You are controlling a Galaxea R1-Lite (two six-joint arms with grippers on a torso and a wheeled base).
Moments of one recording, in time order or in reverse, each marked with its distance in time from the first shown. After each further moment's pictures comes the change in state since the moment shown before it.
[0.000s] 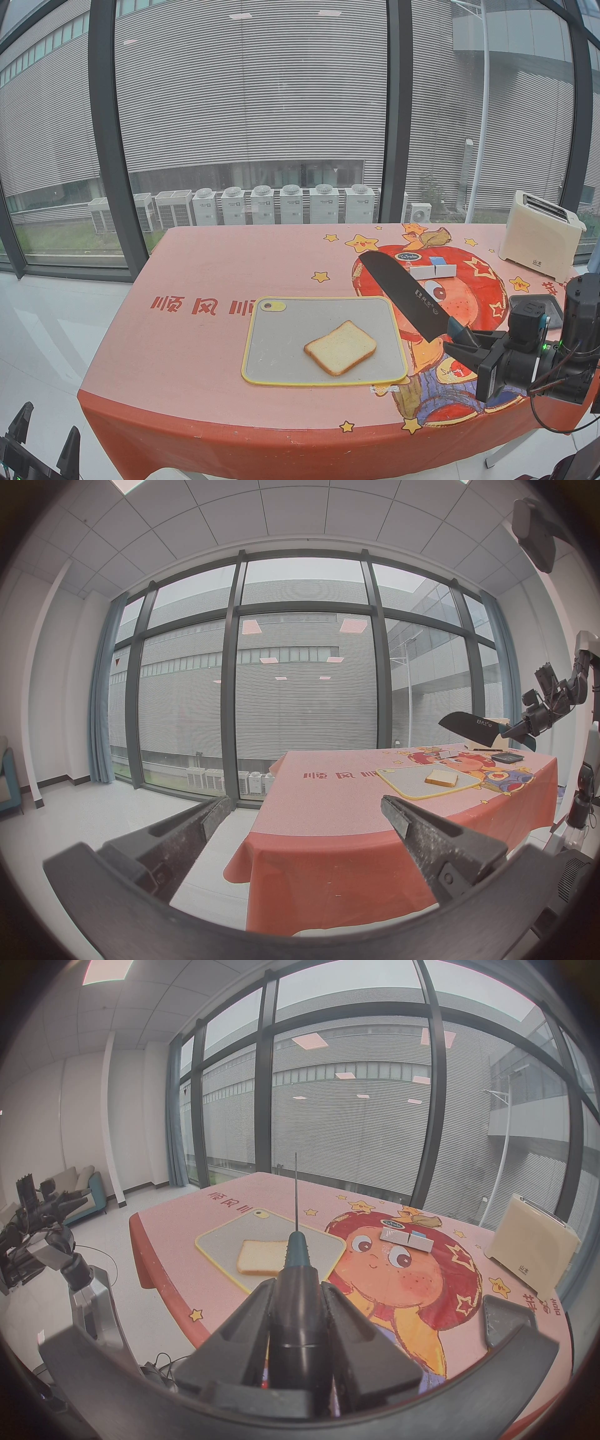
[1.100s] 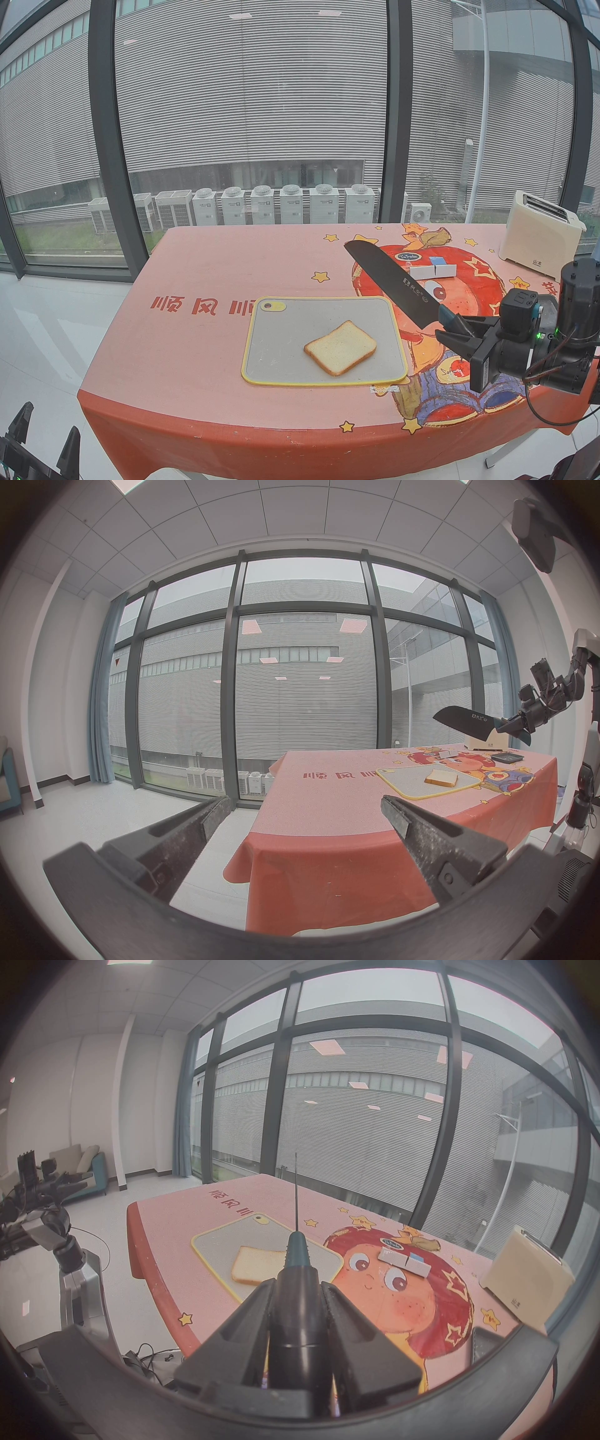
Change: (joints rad) left arm 0.000 0.000 0.000 0.000 0.000 0.000; right arm -0.002 0.046 -0.071 0.023 0.016 -0.133
